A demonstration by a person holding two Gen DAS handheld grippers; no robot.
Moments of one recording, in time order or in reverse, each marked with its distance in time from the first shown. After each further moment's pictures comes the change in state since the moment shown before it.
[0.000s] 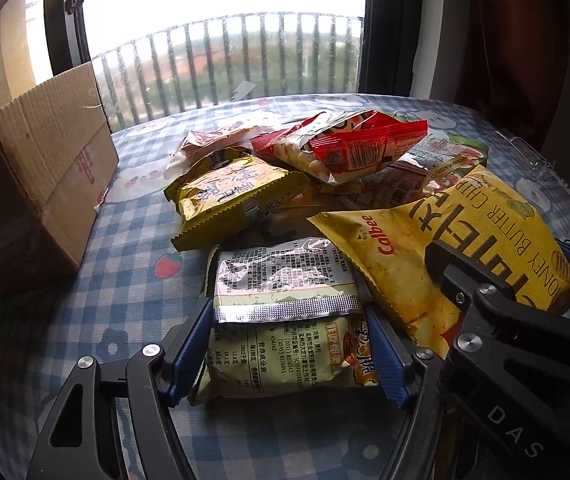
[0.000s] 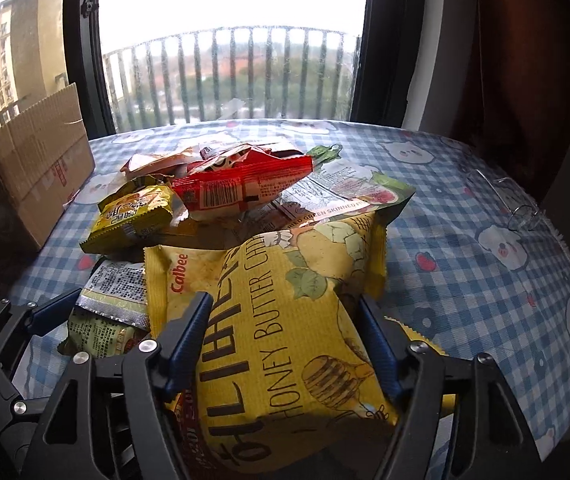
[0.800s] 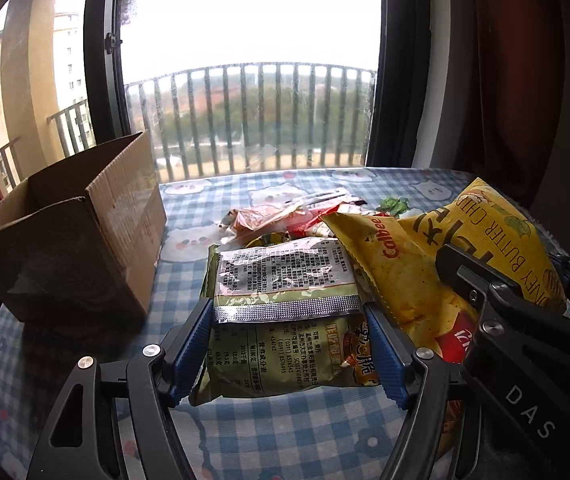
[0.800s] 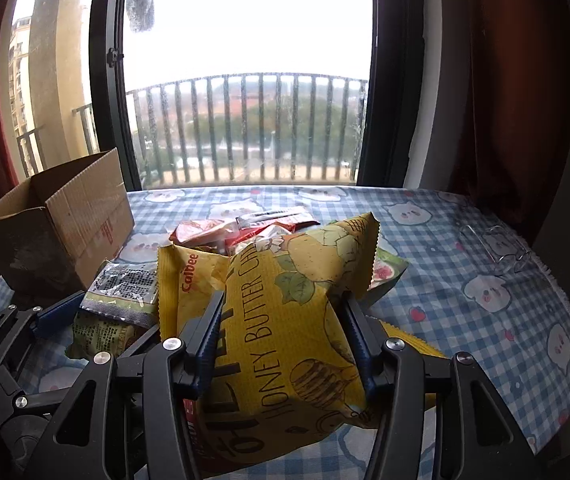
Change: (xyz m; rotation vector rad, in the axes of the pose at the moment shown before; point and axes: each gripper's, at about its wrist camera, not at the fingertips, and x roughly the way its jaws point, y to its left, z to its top) left arm -0.083 0.034 0.027 -0.050 -0.191 0.011; right arm -0.075 0.024 0.033 0.005 -0.169 0.029
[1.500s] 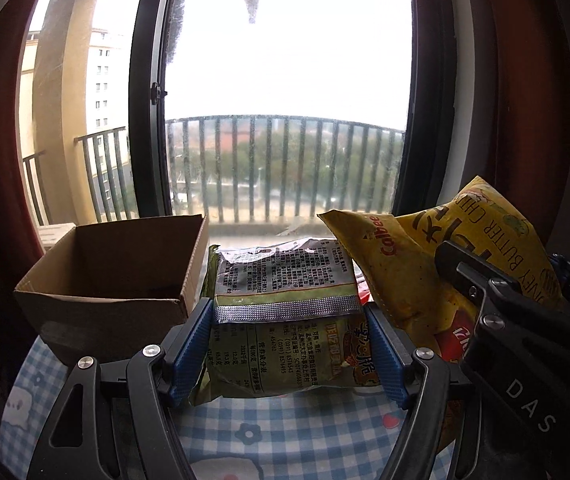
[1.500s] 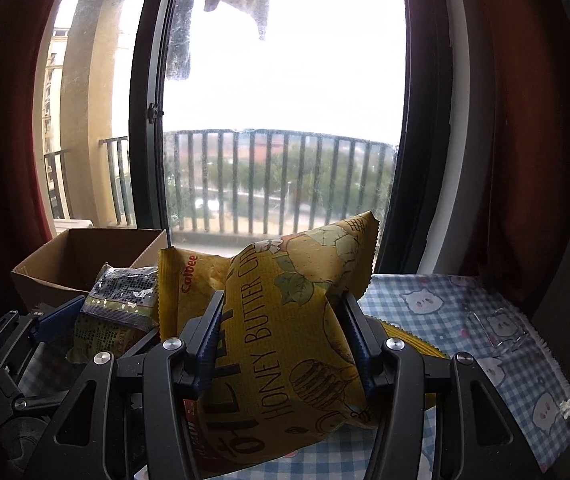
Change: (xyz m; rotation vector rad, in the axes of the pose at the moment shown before) left arm -0.060 0.053 0.046 -0.073 -0.180 0.036; right arm -0.050 0.046 0.069 -0.077 -0.198 0.041
